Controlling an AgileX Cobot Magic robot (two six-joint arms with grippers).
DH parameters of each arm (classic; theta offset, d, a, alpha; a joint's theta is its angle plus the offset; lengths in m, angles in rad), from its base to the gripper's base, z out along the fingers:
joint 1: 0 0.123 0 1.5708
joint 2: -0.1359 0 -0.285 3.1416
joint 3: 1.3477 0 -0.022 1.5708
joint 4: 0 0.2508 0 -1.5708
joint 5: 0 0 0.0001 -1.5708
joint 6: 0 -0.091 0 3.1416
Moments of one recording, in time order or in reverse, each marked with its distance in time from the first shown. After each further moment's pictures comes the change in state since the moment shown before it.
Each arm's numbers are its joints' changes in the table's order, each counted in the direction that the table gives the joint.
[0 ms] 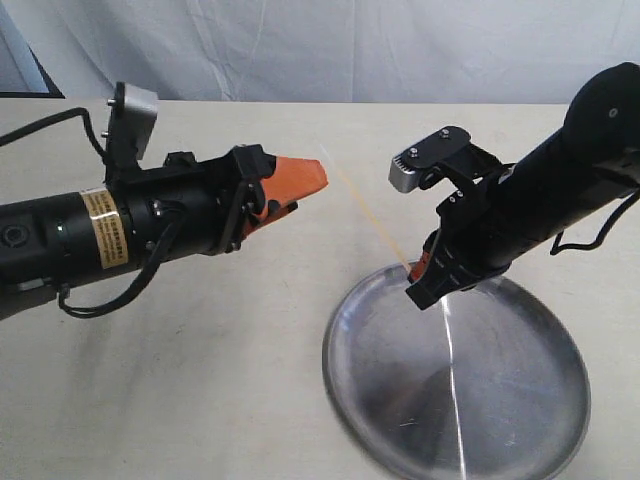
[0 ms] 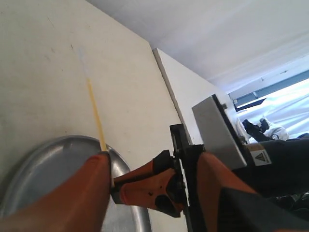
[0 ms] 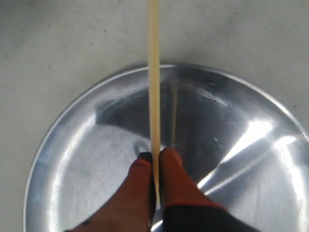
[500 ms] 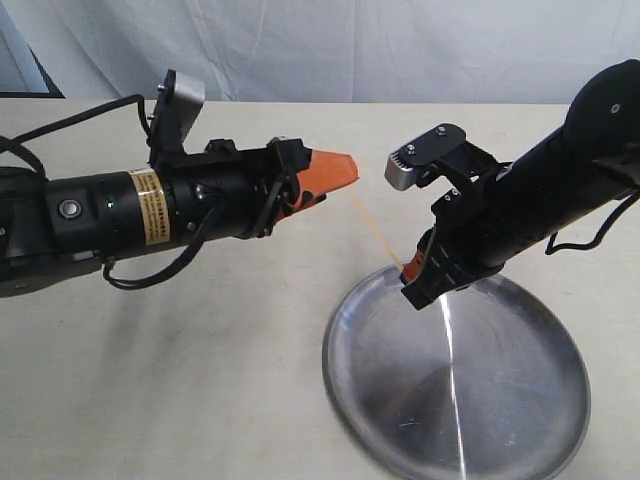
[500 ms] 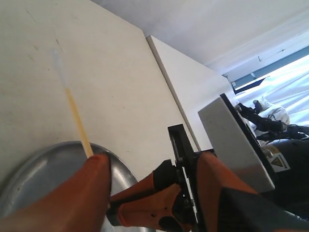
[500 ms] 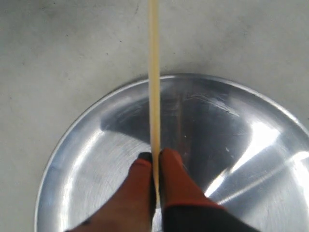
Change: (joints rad) left arm 0.000 -0.117 -0.111 0.079 -0.023 0.006; right arm 0.000 0.002 0.000 0.062 0.006 0.068
